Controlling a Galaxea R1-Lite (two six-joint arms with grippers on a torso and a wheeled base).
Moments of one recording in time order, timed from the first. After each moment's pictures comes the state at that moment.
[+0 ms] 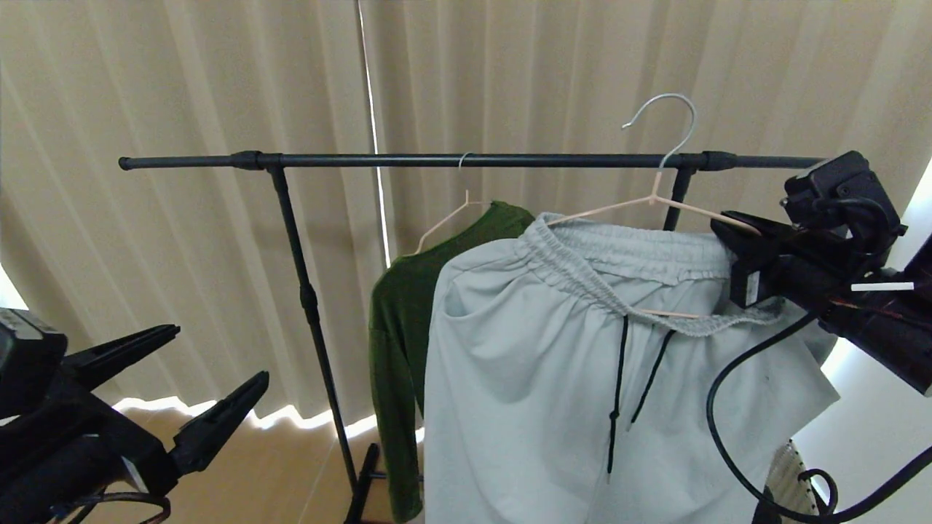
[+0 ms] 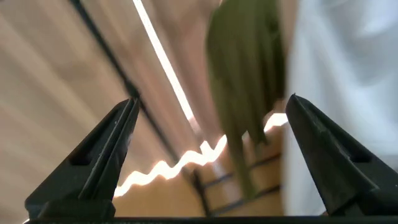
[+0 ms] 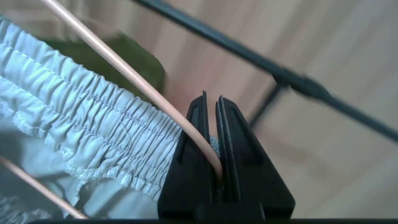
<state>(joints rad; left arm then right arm) -0.34 1.07 -0.21 -0.80 -0.02 0.23 0.26 1.52 -0.61 -0.96 -0.07 -0.38</state>
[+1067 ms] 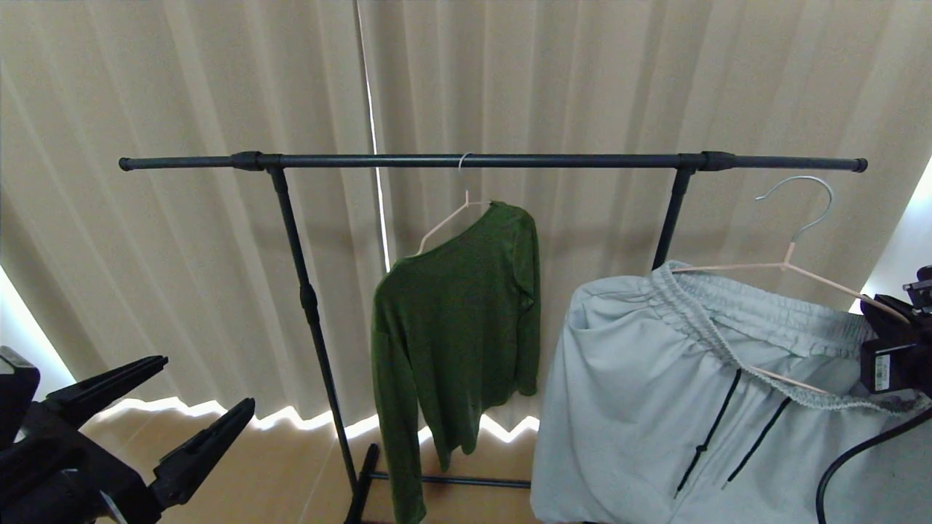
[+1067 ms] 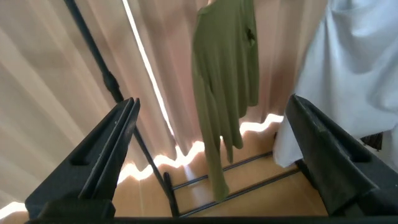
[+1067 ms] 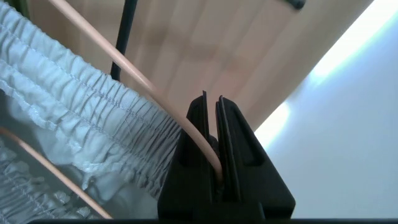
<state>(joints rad) -0.31 1.03 -0.13 -0.79 -0.03 0.16 -0.03 1.33 -0.25 -1.03 -0.21 -0.38</state>
